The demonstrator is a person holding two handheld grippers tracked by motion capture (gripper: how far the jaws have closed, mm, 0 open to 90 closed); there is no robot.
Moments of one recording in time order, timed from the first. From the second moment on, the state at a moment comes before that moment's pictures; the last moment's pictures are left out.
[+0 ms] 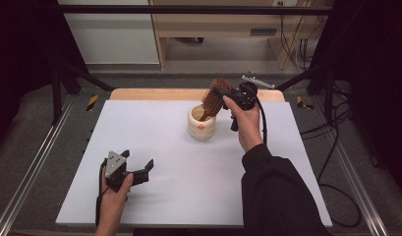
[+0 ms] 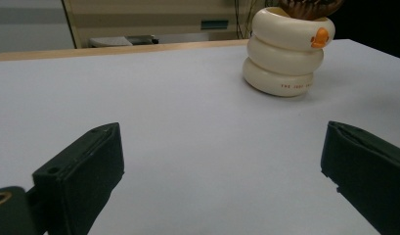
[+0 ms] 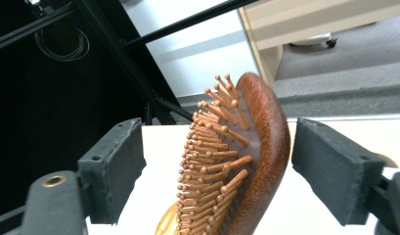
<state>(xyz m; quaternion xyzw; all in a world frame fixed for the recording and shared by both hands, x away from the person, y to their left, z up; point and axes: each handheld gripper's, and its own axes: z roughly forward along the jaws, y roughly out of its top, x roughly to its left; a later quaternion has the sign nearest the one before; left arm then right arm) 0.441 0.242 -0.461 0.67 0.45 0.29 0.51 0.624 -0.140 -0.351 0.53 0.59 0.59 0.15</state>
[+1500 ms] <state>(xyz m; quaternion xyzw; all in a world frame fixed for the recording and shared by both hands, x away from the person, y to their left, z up) 0.431 0.273 -0.448 0.64 0.46 0.32 0.52 0.583 -0.158 -0.334 0.43 0.64 0.57 0.28</state>
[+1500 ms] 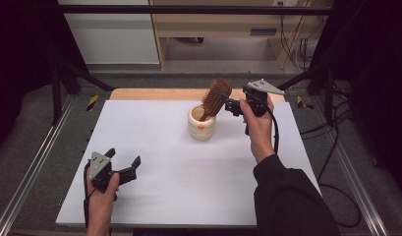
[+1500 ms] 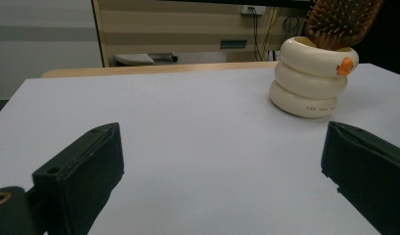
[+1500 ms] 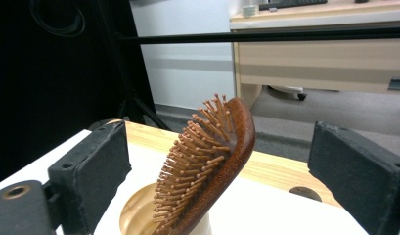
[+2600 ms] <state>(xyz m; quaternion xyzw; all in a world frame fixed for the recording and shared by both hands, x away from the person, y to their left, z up) 0.418 0.301 -0.451 0.62 0.48 0.33 0.53 0.560 -0.154 -0.348 0.41 0.63 0.58 0.32</state>
